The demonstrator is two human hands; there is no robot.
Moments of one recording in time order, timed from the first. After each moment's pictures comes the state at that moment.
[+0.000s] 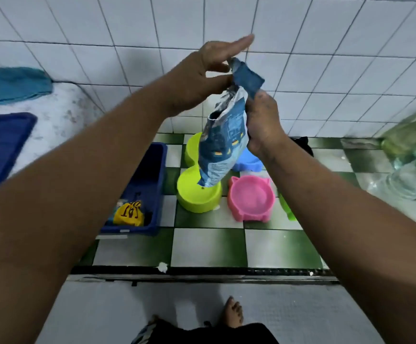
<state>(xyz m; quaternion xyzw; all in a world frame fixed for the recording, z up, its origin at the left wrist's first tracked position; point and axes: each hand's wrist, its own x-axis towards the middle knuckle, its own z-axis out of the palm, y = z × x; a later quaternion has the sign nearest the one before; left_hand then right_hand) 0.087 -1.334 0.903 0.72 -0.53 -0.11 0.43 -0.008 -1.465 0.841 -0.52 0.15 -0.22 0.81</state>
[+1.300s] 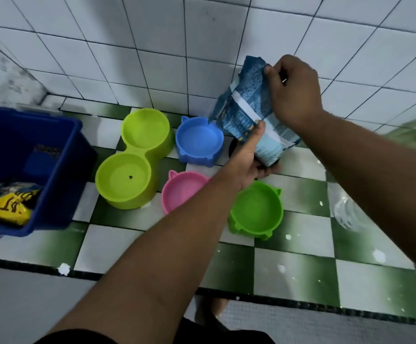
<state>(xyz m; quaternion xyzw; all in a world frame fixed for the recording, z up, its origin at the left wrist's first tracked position) -0.048 -1.609 0.689 0.46 0.09 -0.44 0.77 -0.024 -1.714 0.788 -0.91 0.17 -0.23 0.29</state>
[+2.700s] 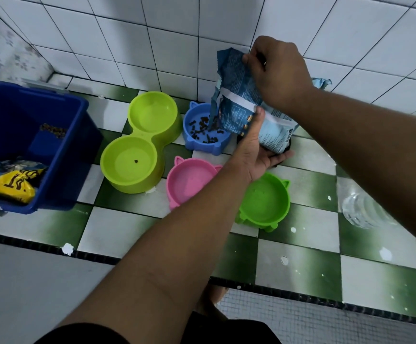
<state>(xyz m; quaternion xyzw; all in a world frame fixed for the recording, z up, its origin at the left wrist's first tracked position) -0.048 -1.609 0.682 0.36 0.13 -0.45 0.81 0.002 -1.684 0.786 -0.96 0.03 -0.17 0.22</state>
